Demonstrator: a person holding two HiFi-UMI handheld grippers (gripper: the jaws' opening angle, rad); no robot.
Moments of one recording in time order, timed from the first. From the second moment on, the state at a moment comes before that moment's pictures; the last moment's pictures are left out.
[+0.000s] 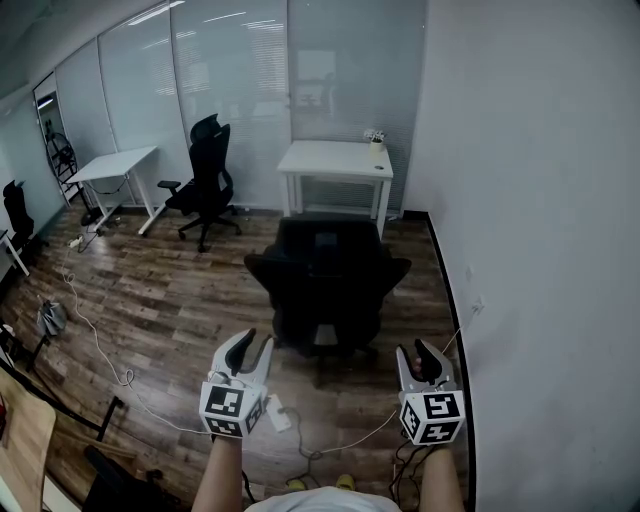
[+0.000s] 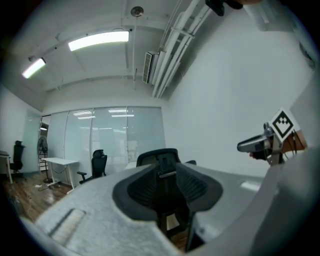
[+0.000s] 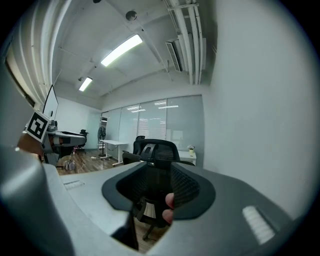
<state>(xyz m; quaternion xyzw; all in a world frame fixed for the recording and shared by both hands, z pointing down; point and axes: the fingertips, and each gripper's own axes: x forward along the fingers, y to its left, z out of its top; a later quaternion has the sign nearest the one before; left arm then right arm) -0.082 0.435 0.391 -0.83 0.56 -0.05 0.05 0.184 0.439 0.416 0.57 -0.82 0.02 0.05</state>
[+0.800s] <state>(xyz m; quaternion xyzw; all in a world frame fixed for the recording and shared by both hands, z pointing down) -0.033 0.385 0.405 -0.81 0.58 -0.08 0.05 0.227 0.373 0.434 0.52 -0.85 0.02 0.06</state>
